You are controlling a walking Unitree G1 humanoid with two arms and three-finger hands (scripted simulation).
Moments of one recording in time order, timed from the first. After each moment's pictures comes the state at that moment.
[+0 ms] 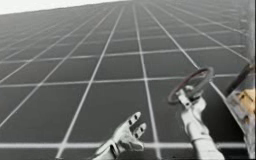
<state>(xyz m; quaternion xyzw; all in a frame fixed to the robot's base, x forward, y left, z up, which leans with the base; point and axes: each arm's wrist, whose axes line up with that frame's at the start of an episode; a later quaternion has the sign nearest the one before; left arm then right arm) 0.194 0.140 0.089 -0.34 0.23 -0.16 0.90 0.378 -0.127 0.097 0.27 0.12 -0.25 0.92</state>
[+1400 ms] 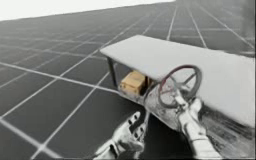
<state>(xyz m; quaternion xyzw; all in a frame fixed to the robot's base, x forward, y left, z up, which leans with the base) 0.193 0.142 0.089 -0.34 0.22 -0.16 0.90 0.376 -0.115 0.093 0.27 0.14 -0.23 0.93</state>
